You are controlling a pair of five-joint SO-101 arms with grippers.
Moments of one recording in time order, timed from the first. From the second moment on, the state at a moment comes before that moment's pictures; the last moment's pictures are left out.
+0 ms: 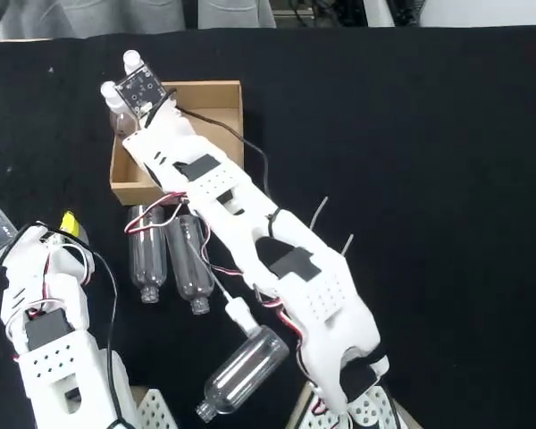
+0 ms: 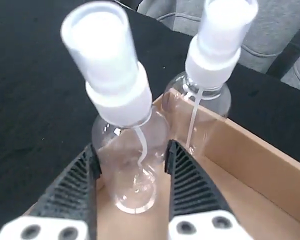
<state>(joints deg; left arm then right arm) -31.3 -74.1 84.7 29.8 13.0 -38.0 39.8 -13.8 11.0 6.4</state>
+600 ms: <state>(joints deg) -31.3 -74.1 84.7 29.8 13.0 -36.6 42.6 -17.2 10.7 6.2</state>
